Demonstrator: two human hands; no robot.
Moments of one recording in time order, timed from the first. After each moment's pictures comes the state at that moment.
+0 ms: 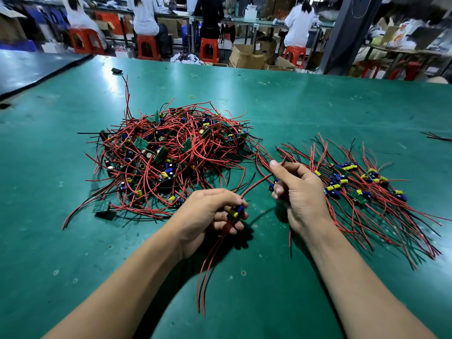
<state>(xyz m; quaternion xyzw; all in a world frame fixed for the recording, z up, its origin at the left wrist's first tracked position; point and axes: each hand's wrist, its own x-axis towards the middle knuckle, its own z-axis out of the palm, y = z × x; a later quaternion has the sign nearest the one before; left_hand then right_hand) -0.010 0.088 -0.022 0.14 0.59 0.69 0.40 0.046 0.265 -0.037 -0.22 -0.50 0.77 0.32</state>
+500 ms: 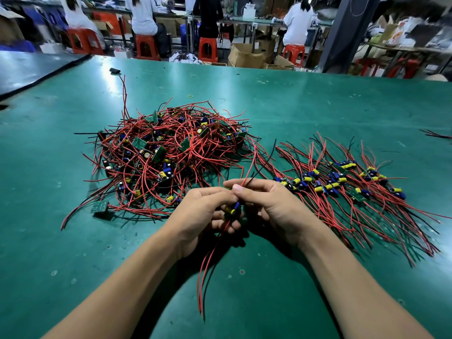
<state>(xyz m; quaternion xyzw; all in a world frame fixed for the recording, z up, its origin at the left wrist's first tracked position) -0.010 0.090 -0.027 0.15 0.60 0.70 0.37 0.057 0.242 -0.034 -0.12 -0.60 0.79 0.00</state>
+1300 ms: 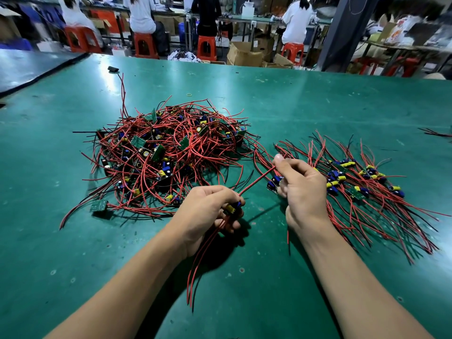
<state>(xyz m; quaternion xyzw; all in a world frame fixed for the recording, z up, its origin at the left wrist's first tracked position) -0.004 0.095 -0.022 0.15 0.64 0.67 0.34 0.046 0.263 -0.034 -0.26 -0.53 0.71 0.38</state>
